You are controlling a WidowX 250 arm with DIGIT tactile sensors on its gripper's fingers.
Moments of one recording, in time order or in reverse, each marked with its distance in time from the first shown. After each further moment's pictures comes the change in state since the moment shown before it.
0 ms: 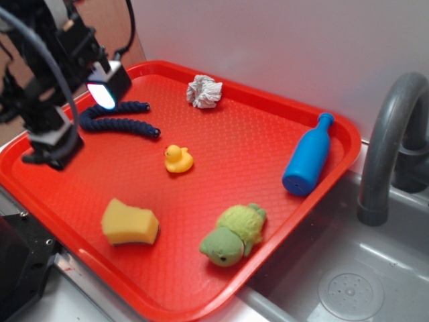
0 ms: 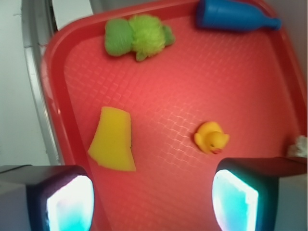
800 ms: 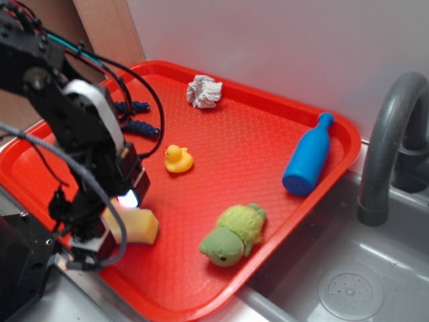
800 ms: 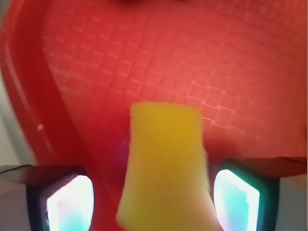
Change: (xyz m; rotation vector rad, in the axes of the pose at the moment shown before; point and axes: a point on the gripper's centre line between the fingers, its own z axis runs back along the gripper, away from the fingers) arm 0.009 -0.043 -0.082 -0.080 0.056 0.159
